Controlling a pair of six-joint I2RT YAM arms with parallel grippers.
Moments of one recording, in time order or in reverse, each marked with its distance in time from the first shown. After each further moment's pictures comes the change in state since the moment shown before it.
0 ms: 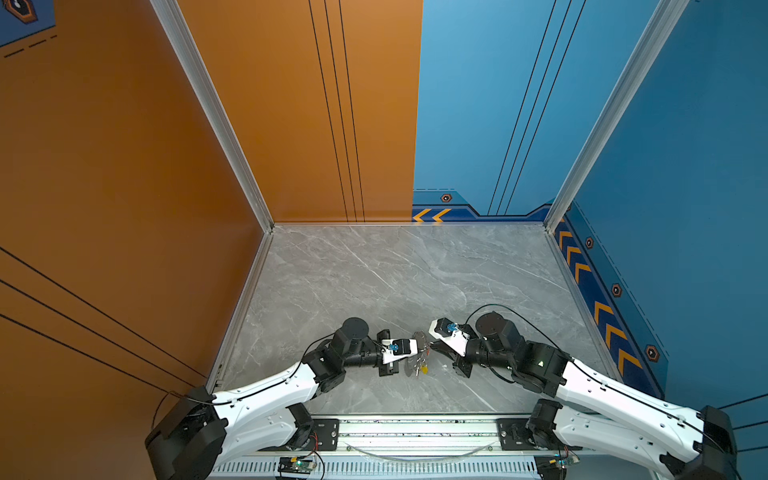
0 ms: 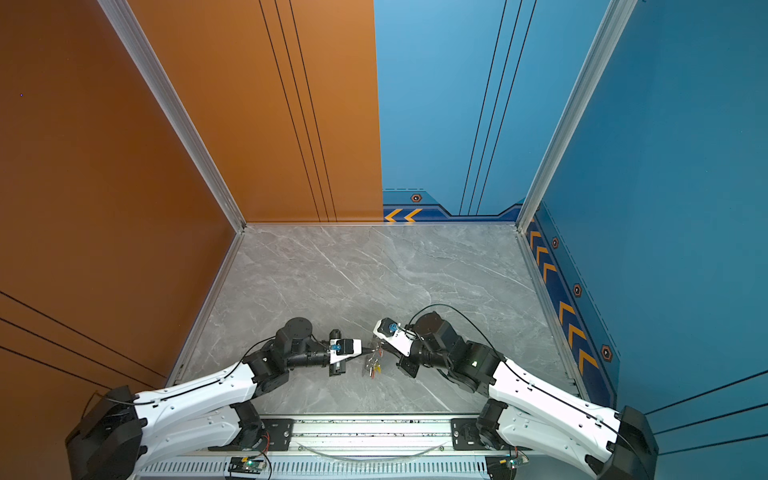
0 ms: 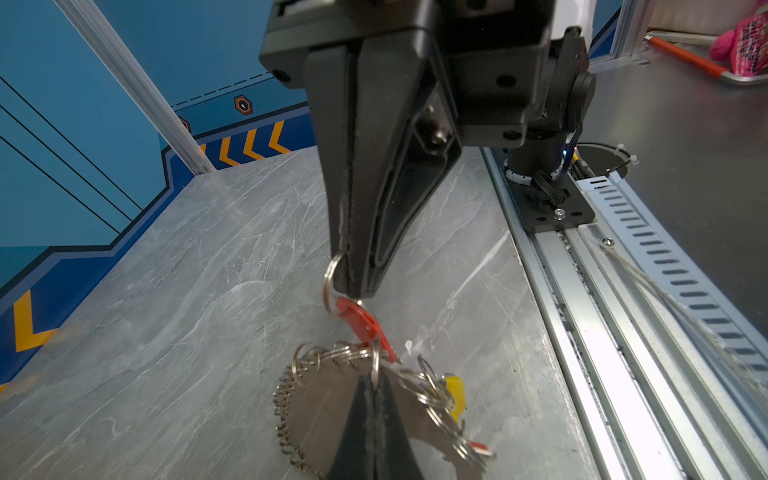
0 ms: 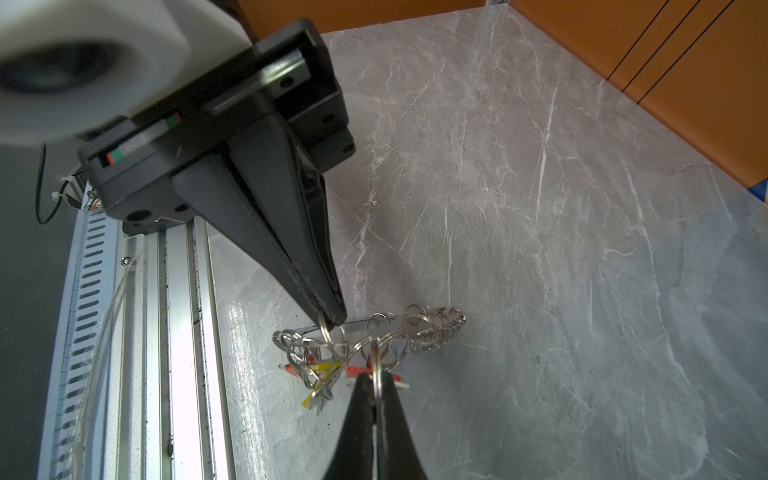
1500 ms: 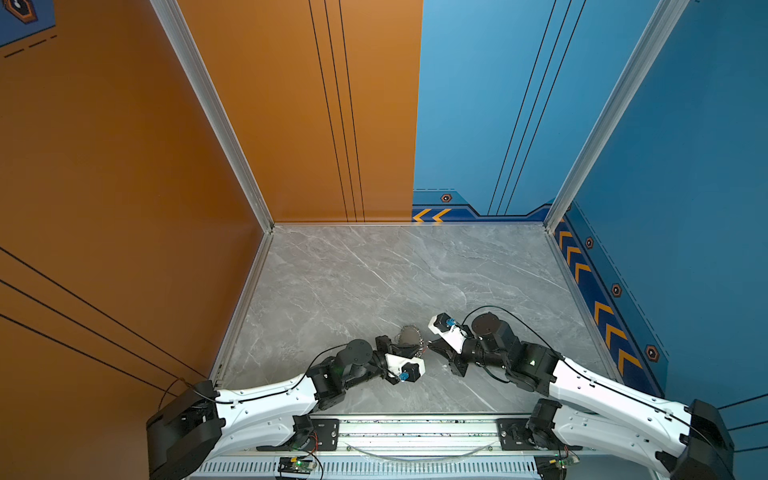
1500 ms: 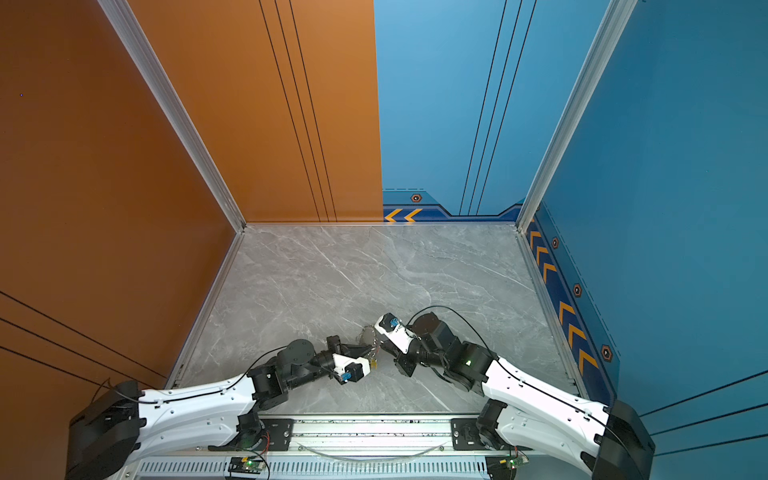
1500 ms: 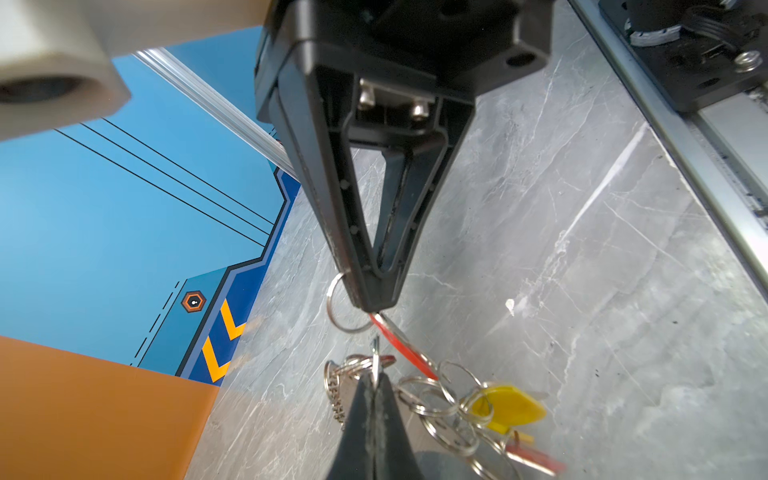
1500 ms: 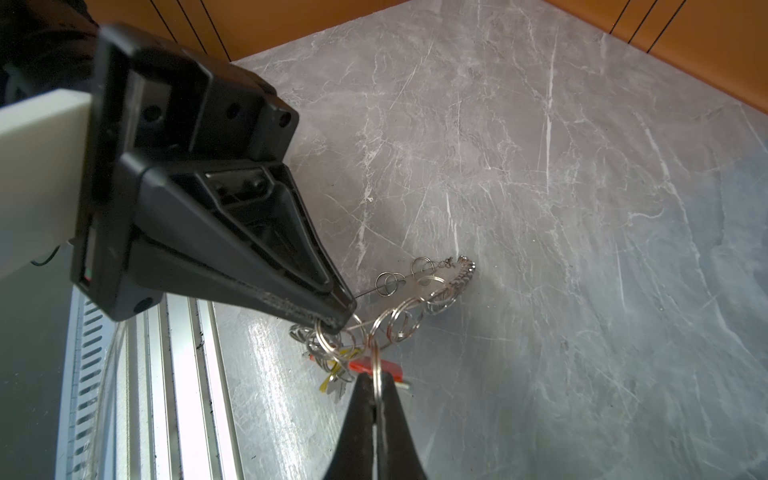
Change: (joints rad) left arm -0.188 -0.019 -0.081 0.150 -0.451 0.306; right arm -0.008 0.027 -0.058 0.093 -0.010 0.114
